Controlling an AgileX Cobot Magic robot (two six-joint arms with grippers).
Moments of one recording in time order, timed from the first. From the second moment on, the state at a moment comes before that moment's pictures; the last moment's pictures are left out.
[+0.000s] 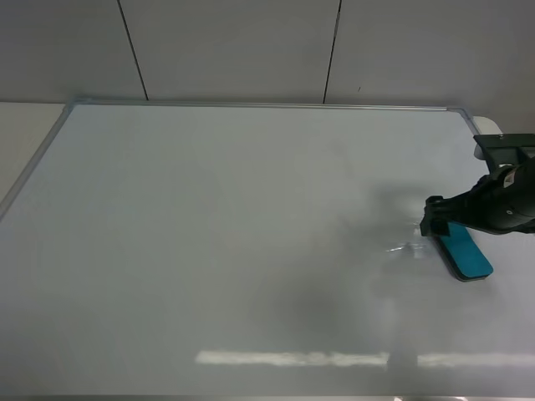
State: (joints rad) left arm -0.04 -0.01 -0.51 0.16 1.07 -0.21; right arm 0.06 1.57 -0.59 -0.11 0.26 0.11
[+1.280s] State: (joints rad) left arm -0.04 -0.01 -0.51 0.16 1.07 -0.21; right arm 0.08 0.15 -0.59 -0.13 0.90 0.10
